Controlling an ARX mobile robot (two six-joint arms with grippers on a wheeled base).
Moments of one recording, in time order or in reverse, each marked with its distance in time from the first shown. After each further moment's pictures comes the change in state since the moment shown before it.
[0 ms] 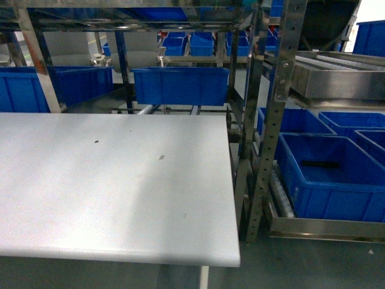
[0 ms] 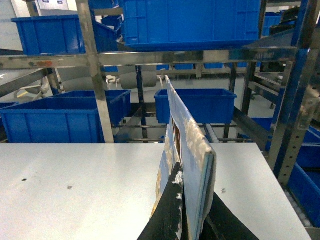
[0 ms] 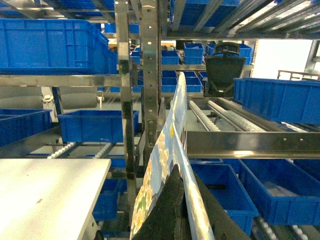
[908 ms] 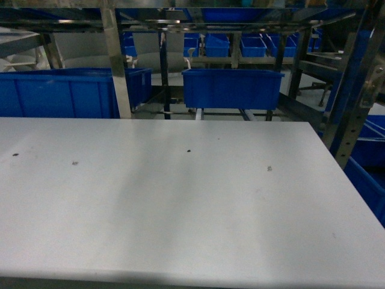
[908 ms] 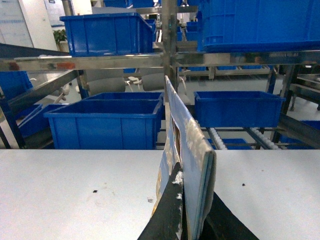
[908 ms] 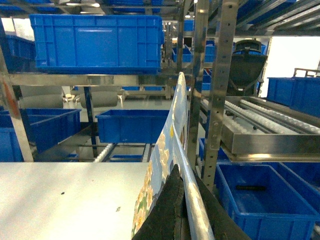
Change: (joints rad) left arm 0.000 0.000 0.000 0.003 0.000 0.000; right arm 0.000 0.003 0.000 0.002 0.000 0.000
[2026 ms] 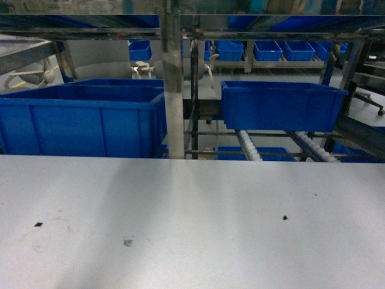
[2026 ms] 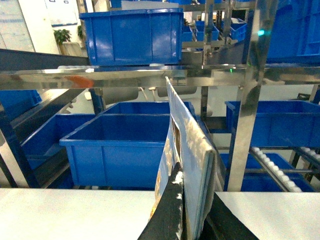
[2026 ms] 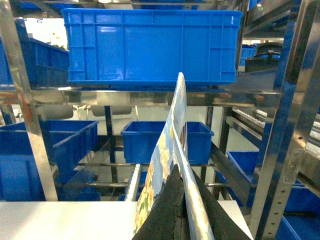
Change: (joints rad) left arm 0.002 0.002 0.000 -0.003 0.000 0.000; right arm 0.000 0.003 0.000 -0.004 0.000 0.000
